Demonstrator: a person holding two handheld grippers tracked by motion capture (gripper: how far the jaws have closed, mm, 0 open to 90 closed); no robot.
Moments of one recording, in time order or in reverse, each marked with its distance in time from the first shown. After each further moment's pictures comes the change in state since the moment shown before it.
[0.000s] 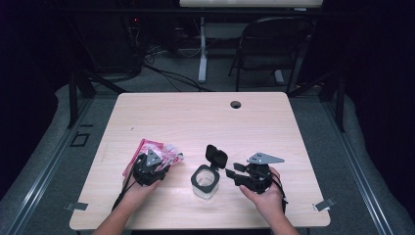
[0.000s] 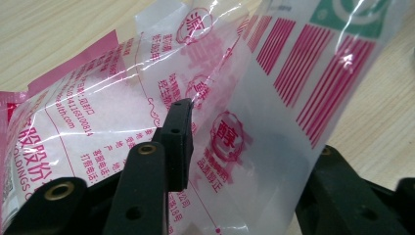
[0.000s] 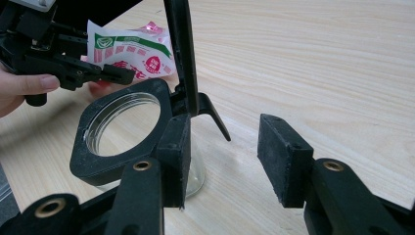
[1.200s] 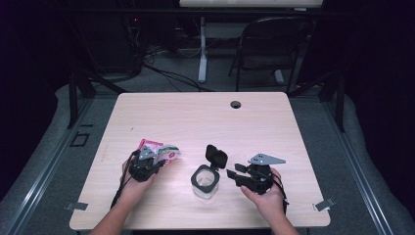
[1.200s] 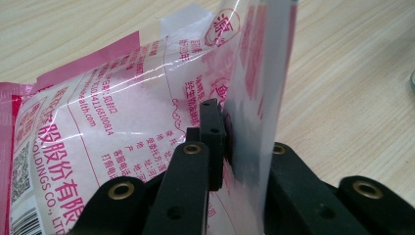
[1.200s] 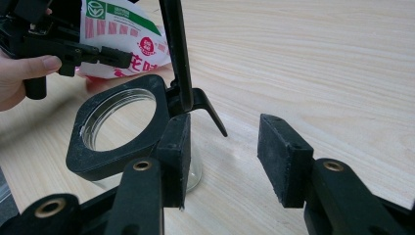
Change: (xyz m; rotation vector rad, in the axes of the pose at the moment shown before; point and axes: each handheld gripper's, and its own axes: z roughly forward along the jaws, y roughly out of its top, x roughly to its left) left arm 0.019 0.001 -0.003 -0.028 -0.062 -0.101; right arm -0.003 -0.003 -0.001 0.000 -0.008 0.004
